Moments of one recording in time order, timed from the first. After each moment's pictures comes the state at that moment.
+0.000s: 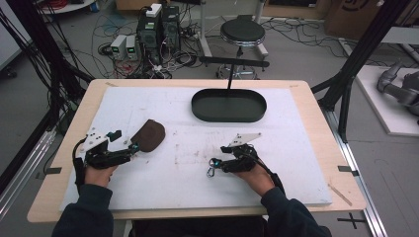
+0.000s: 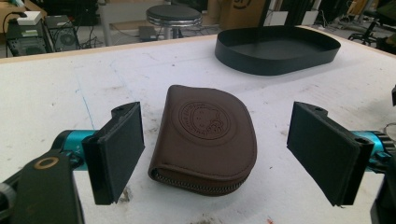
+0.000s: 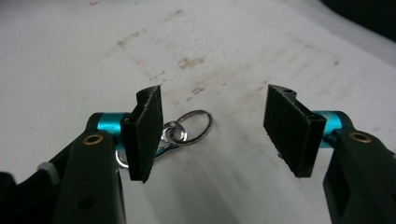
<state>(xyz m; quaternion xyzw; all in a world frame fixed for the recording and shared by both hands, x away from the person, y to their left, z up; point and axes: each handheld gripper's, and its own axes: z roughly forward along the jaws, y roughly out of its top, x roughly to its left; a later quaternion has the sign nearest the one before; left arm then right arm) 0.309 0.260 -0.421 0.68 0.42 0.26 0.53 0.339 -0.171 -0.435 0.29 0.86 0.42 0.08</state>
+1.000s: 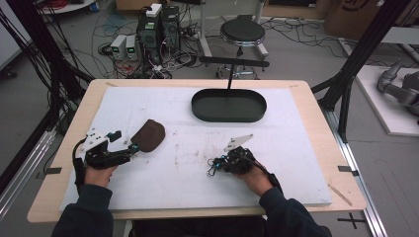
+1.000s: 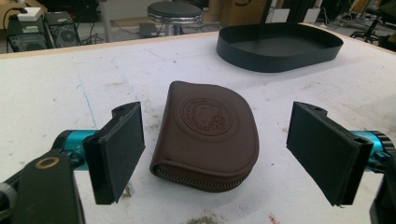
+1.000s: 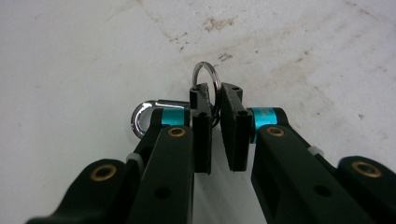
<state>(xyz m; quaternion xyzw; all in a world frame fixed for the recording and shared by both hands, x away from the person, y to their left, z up) 0.309 0.261 -0.422 0.68 0.43 0.26 0.53 0.338 -0.164 -0.442 0.26 0.89 0.37 0.05</state>
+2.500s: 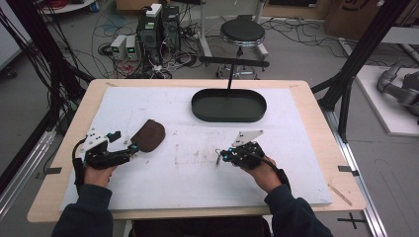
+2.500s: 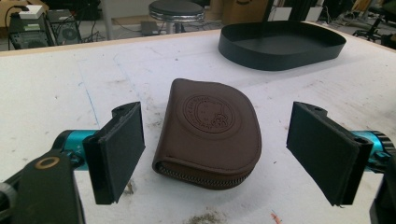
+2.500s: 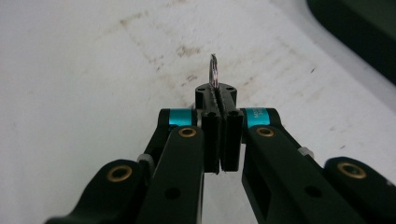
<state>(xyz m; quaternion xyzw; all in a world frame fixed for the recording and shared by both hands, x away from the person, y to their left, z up) 0.309 0.262 -0.423 0.68 0.43 0.26 0.53 0.334 -0.182 -0.409 0.24 0.88 0.38 0.12</state>
